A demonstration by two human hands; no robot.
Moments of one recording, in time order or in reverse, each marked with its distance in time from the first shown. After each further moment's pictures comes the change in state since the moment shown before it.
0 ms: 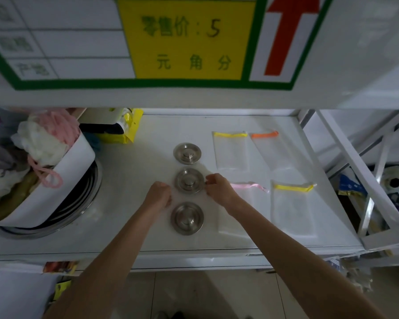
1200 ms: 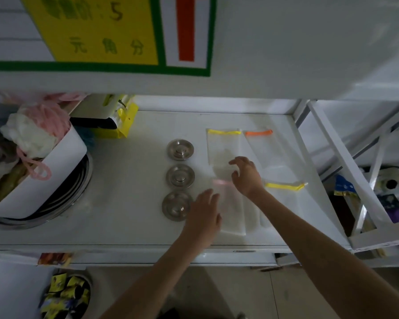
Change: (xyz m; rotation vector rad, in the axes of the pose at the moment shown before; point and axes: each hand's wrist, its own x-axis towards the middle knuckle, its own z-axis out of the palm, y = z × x) left_hand -0.088 -0.020 0.113 0.855 -0.082 0.716; right_hand 0.026 0.034 -0.092 -0.604 0.247 -0.348
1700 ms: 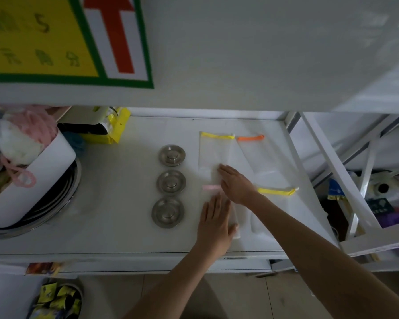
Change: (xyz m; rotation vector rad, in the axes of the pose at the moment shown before) left_hand 0.022 0.024 0.064 0.255 -0.072 0.023; right_hand 0.010 0.019 0.001 -0.254 -0.242 -0.201
